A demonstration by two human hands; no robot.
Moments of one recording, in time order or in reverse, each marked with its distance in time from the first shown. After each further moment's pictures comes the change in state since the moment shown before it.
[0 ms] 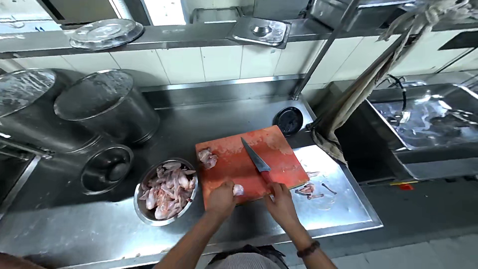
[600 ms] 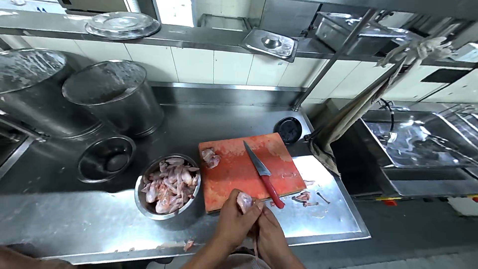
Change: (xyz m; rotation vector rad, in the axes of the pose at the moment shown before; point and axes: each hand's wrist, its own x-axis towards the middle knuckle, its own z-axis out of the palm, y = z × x) left_hand -0.082 0.013 0.007 -1.162 0.248 0.271; right_hand -0.089 -0.119 -0.015 1.335 -0.294 -0.021
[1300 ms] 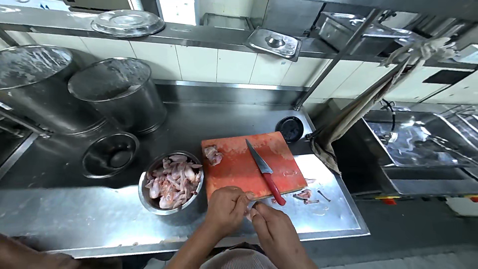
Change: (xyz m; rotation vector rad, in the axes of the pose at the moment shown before) left_hand 0.006 0.016 -0.043 0.485 -0.033 0.557; right_hand -0.013 -0.029 0.000 -1.323 -0.001 -0.468
